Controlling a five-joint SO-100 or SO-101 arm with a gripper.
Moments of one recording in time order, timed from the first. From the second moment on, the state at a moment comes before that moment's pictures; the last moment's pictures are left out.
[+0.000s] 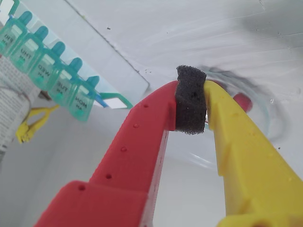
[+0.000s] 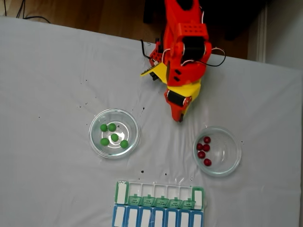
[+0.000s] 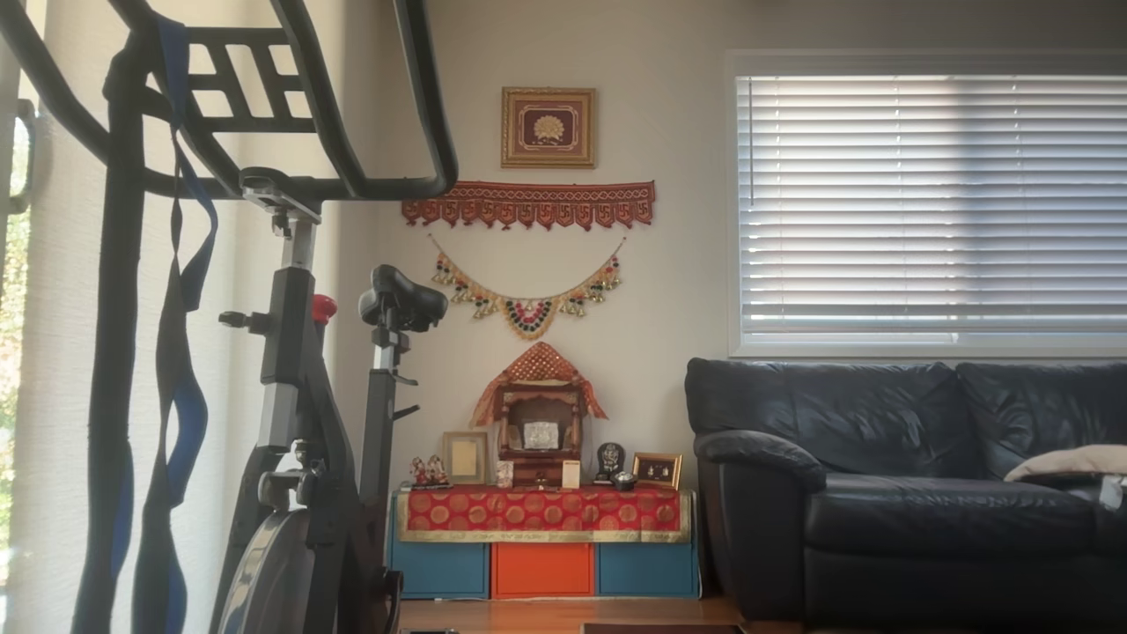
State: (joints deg) arm -8.2 179.6 164.3 77.2 42.5
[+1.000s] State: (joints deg) arm -10.5 179.6 152.6 71.5 27.9
